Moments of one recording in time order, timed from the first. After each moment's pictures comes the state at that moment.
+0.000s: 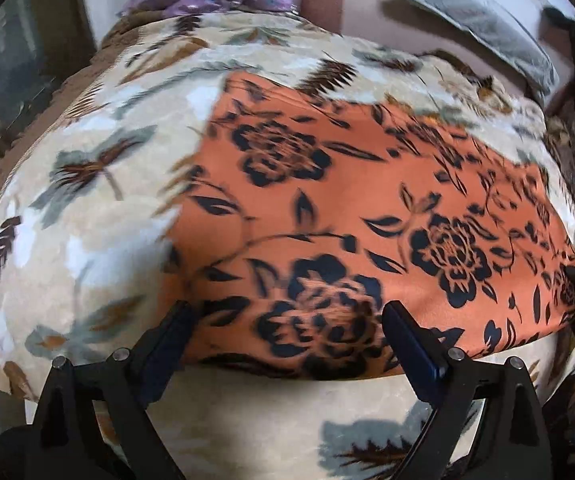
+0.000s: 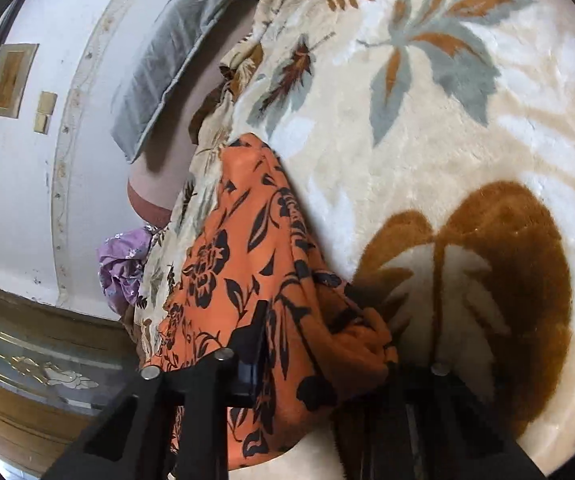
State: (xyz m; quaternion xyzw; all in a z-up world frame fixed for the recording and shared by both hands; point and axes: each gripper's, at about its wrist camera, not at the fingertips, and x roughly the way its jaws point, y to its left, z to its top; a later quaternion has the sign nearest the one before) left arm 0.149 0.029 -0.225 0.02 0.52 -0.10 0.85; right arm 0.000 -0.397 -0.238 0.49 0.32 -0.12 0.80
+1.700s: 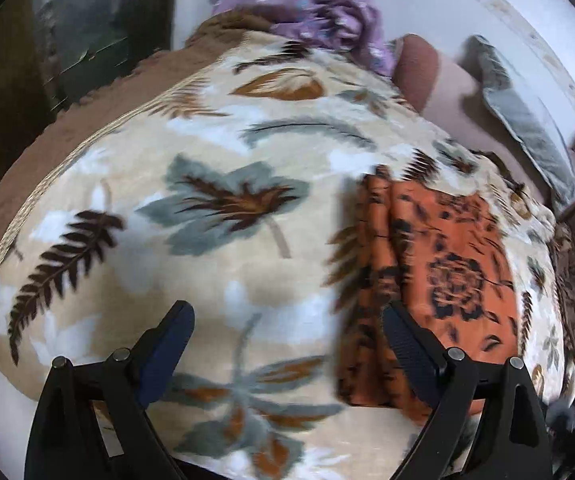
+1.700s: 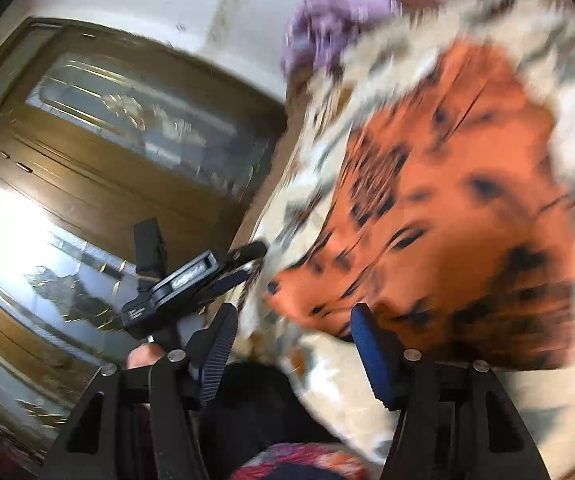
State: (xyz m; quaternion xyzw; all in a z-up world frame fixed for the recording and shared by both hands) left arm 0.182 0.158 -0.181 -0.10 0.49 -0.07 0.86; right arm 0.049 -0.134 -0.179 0.33 0.42 0.27 0.81
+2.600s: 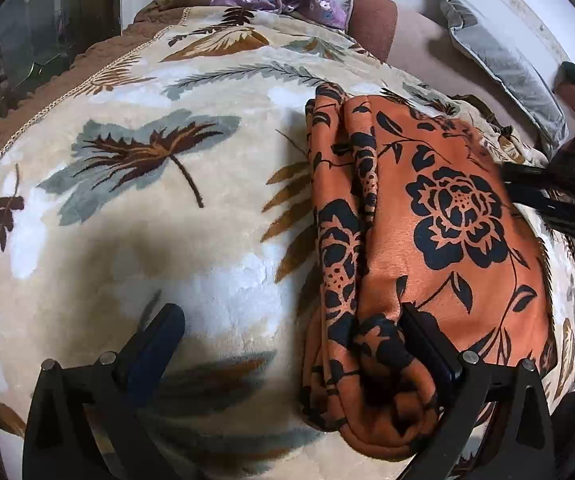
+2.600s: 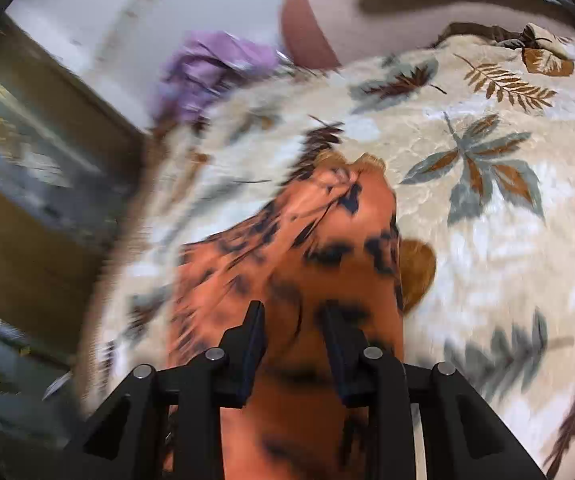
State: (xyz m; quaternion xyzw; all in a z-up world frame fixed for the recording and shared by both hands) left arm 0.185 0.101 -0.252 -0.05 0.50 -0.11 0.86; right arm 0.227 -0.167 -0.203 0.21 0.52 0.04 0.83
